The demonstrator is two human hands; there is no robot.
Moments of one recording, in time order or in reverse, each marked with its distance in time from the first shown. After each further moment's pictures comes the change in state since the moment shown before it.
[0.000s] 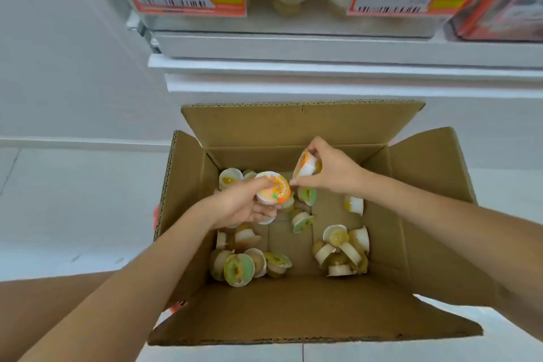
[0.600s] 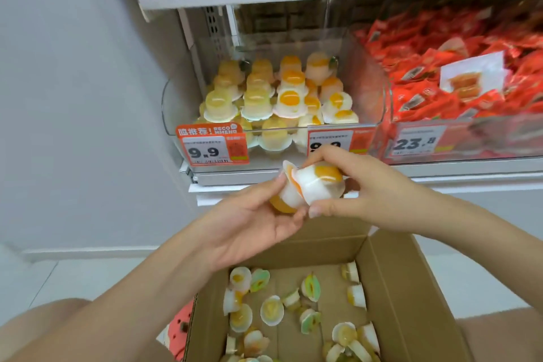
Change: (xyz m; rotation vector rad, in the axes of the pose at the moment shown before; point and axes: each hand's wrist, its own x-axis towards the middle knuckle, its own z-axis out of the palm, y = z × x) left_hand -0.189 0.119 0.078 -0.362 -0.513 0.503; right_hand -0.147 -0.160 -0.137 -0.070 0.215 -0.501
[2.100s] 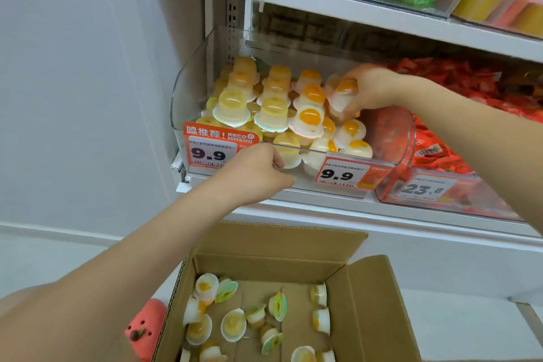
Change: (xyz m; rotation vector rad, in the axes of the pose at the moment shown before) left_hand 0.045 0.063 -0.015 1.509 0.605 0.178; right_hand 0.190 0.043 -0.121 -0.876 -0.009 0.306
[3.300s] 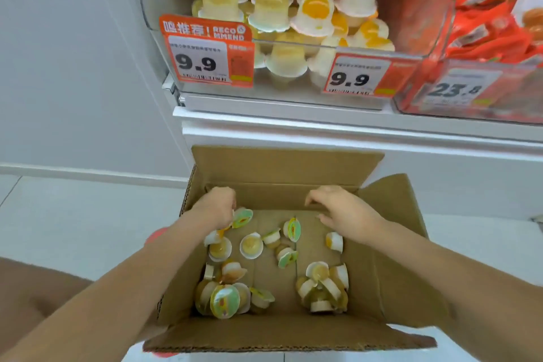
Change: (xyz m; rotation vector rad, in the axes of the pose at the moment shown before) left_hand -0.030 -0.170 0.136 0.461 -0.362 -0.312; right_hand -0.194 -0.063 0.260 0.340 -0.311 -0.187
